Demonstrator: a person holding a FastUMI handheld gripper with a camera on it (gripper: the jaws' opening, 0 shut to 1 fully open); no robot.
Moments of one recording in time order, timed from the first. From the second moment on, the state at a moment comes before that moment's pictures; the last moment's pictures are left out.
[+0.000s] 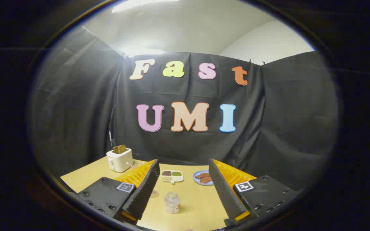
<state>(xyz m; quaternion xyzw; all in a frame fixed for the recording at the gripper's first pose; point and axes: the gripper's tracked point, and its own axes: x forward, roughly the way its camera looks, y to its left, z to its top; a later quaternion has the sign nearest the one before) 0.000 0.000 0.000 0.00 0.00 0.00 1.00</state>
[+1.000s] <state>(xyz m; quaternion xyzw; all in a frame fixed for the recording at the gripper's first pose) -0.005 0.022 -0.019 -0.01 -0.01 0.02 1.00</state>
